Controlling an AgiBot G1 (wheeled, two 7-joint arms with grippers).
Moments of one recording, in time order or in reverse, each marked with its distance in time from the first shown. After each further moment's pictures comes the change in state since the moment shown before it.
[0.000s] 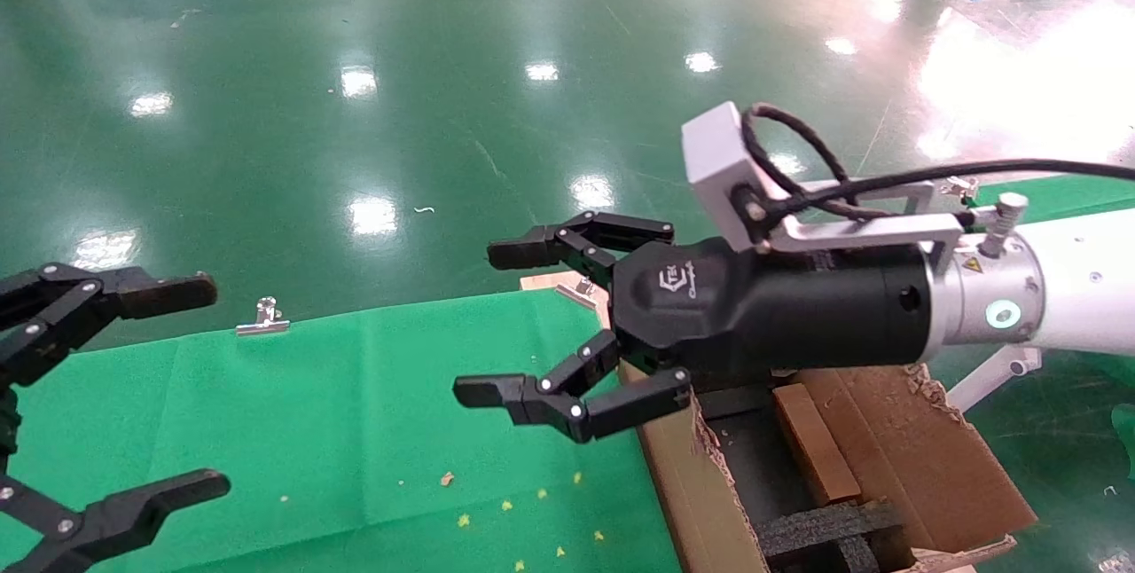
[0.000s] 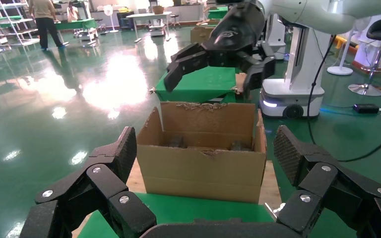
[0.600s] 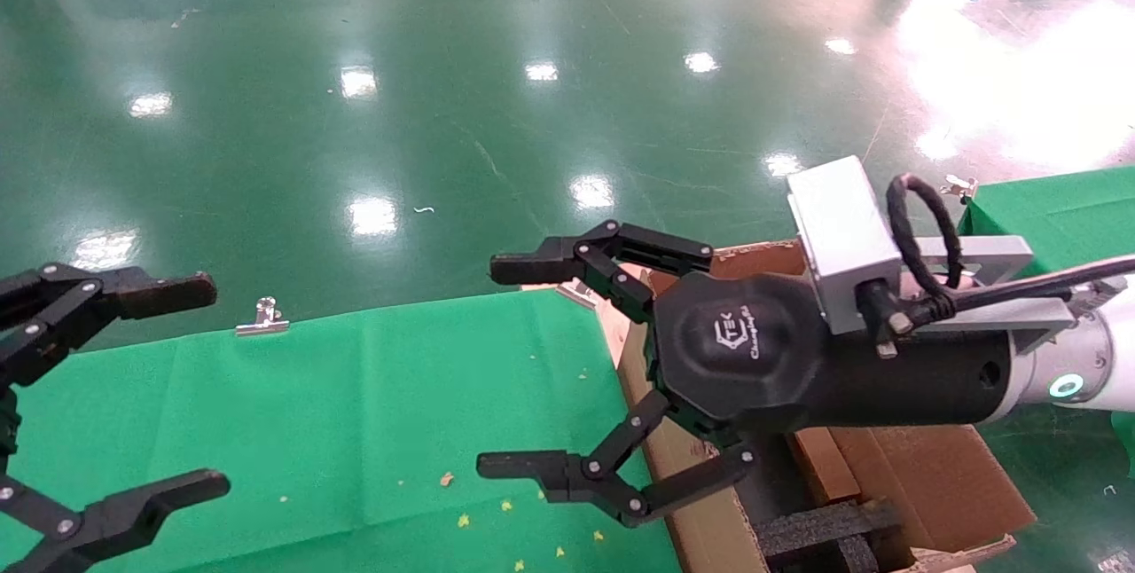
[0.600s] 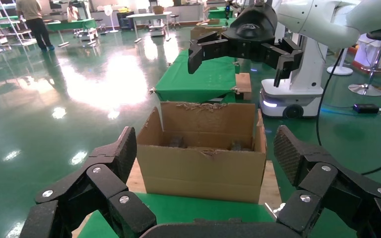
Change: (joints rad) left arm 0.000 0.000 0.000 0.000 0.000 0.000 0.000; right arm -0.186 -0.061 0.295 -0.009 -0.018 -0.145 -0.116
